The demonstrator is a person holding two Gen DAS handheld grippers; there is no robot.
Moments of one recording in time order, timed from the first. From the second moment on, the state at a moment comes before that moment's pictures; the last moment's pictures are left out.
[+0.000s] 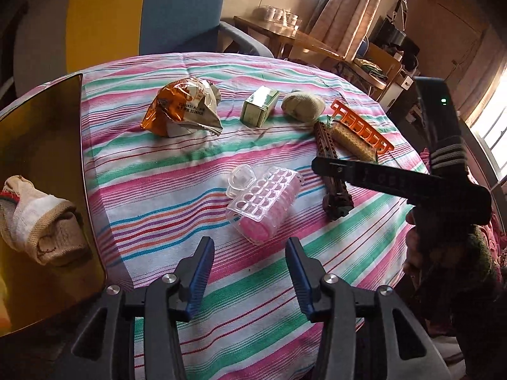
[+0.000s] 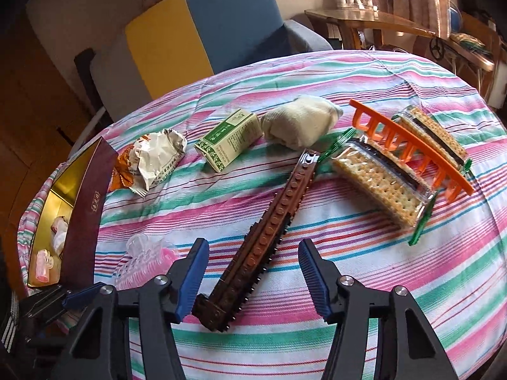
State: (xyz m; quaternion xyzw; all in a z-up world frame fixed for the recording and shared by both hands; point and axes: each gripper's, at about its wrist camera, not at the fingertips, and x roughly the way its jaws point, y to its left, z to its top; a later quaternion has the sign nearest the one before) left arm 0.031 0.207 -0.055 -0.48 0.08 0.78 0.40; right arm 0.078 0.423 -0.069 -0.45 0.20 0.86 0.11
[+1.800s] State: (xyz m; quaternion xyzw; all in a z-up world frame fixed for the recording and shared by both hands) left arm 0.037 0.191 -0.026 -0.44 0.05 0.80 0.41; right arm 0.147 0.387 -0.059 -0.43 0.19 0.88 0.11
